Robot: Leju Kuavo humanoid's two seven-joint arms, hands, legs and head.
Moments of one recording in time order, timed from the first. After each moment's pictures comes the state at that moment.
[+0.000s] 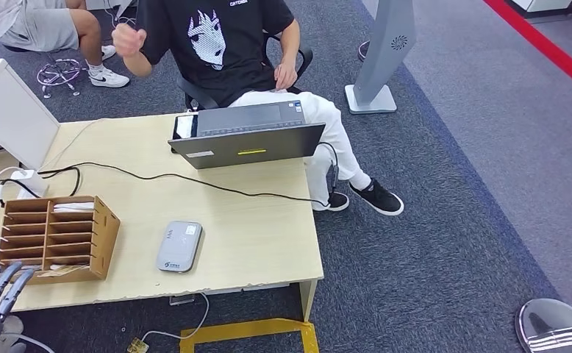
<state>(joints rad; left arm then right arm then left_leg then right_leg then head) 0.49 0.83 -0.10 -2.04 -1.07 0.10 0.21 -0.06 0.13 -0.80 -0.23 1.43 -0.32 0.03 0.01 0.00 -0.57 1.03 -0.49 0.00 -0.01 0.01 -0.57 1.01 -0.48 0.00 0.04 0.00</state>
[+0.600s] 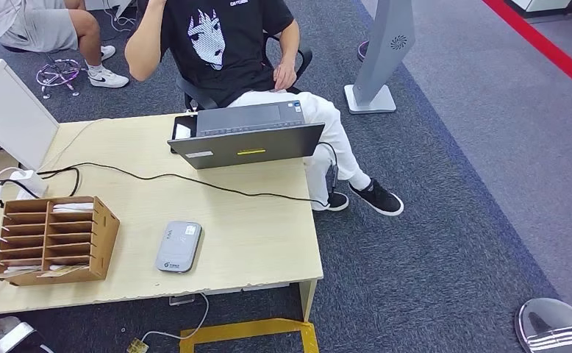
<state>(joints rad) 0.40 0.57 0.13 -1.81 -1.12 0.18 0.08 -0.06 0.13 -0.81 -0.23 1.39 -0.32 0.00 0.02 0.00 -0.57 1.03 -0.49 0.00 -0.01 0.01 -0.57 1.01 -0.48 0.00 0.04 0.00</state>
